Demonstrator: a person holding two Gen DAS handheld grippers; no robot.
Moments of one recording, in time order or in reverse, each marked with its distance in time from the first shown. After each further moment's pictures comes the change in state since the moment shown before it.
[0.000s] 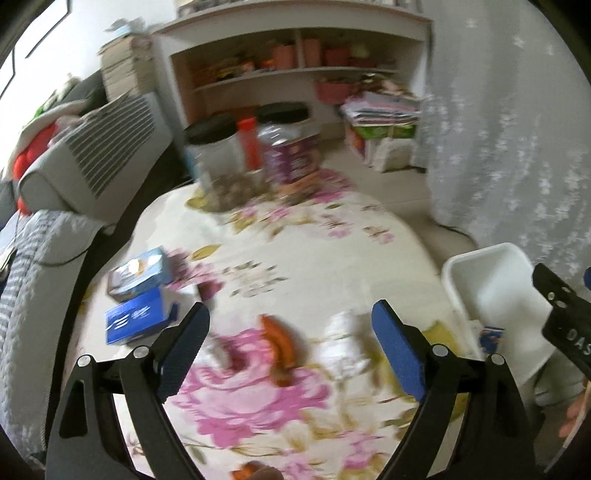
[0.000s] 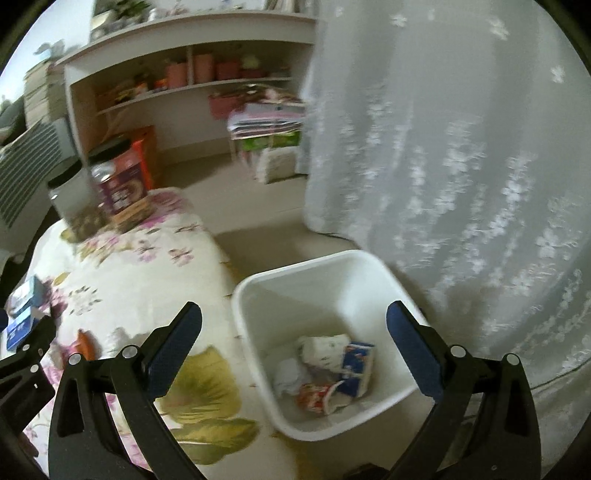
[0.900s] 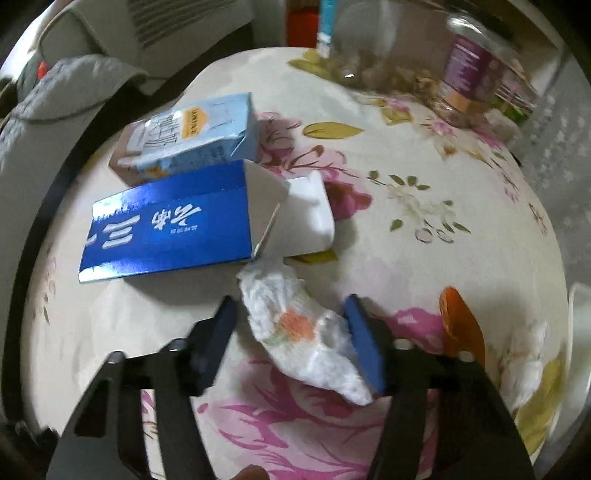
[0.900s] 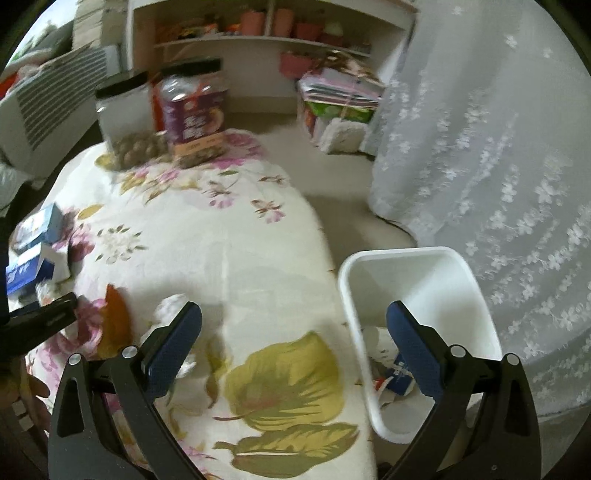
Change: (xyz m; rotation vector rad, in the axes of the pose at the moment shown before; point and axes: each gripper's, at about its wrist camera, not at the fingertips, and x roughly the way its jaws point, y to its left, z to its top) left arm 0.138 0.121 -0.043 -0.275 0.315 0.074; right arm 0.038 0.109 -0.014 -0.223 0.118 0.078
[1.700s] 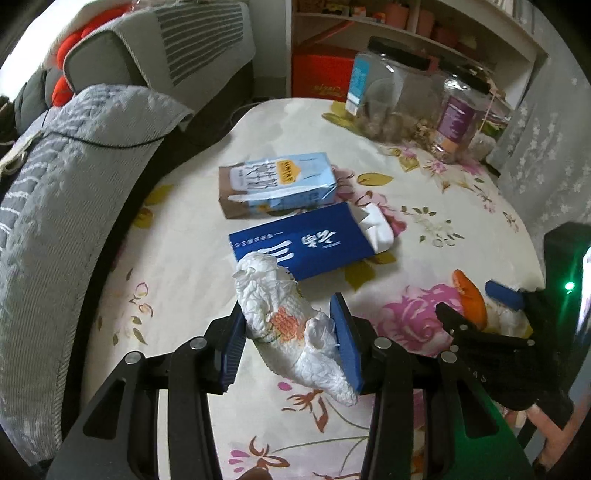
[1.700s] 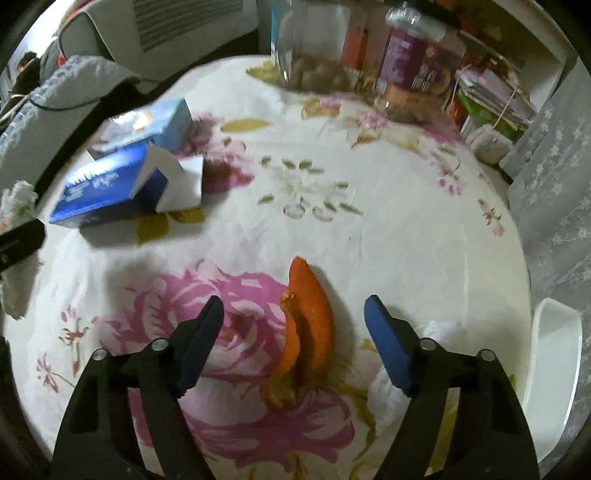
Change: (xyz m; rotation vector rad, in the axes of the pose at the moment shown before) left arm -0.073 0.089 -0.010 0.030 -0.098 -0.052; right arm 0.049 0.148 -0.011 -0.310 0.149 0.331
